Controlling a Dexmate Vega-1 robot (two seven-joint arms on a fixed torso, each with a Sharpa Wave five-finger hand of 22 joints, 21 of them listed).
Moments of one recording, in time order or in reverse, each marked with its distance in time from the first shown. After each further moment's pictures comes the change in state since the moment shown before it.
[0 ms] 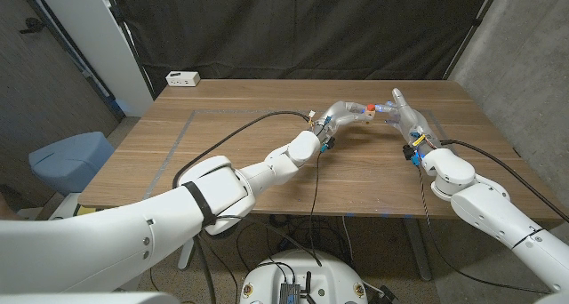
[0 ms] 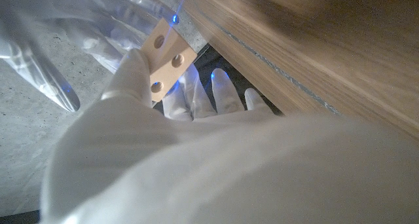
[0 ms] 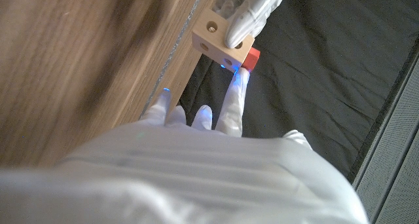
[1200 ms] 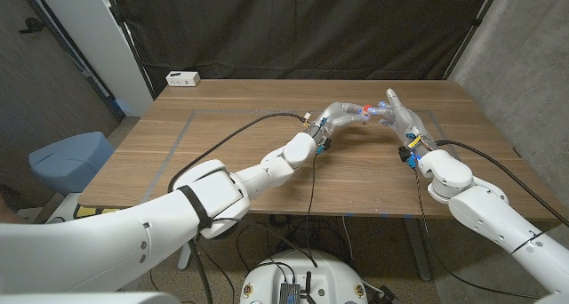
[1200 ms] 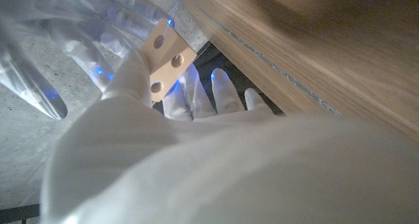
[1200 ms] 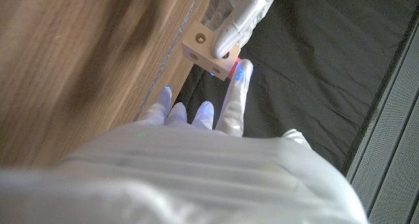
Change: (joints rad) left arm 0.023 0.029 -0.026 -0.029 0.009 -0.022 -0.016; left_hand 0.000 0.000 0.000 0.000 0.002 0.000 0.000 0.000 0.000 0.001 -0.001 0.000 0.000 0.000 0.000 0.000 0.000 0.000 0.000 0.000 0.000; right arm -0.021 0.007 -0.002 -0.050 -0.018 -0.003 -0.006; right_hand 0.005 0.005 0.001 -0.008 0.004 0.074 0.013 0.012 0.002 0.047 0.000 0.007 0.000 0.028 -0.014 0.006 -0.005 0.025 0.000 0.000 0.000
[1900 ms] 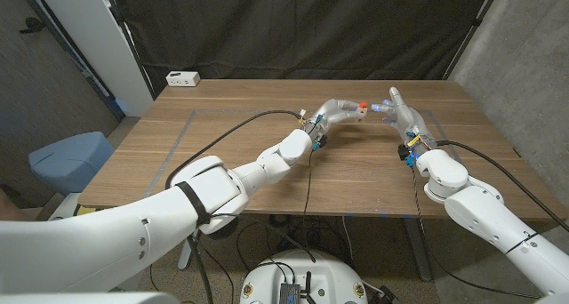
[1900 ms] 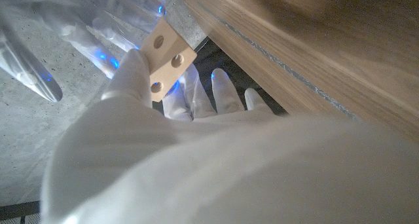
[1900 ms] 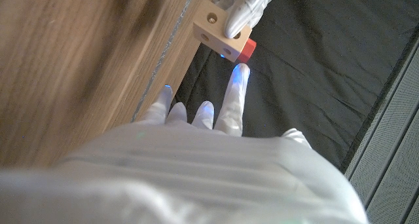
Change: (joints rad) left arm -0.019 0.012 -0.009 0.022 -0.017 -0.021 -0.022; left_hand 0.000 0.000 0.000 0.000 0.001 0.000 0.000 0.000 0.001 0.000 0.000 0.000 0.000 0.000 0.000 0.000 0.000 0.000 0.000 0.000 0.000; right arm 0.005 0.032 0.000 -0.010 -0.027 -0.022 -0.072; right_hand 0.009 -0.002 0.000 0.000 0.000 -0.073 -0.014 -0.051 0.000 -0.010 0.020 -0.012 0.000 0.009 0.002 0.000 0.000 0.032 -0.004 0.000 0.000
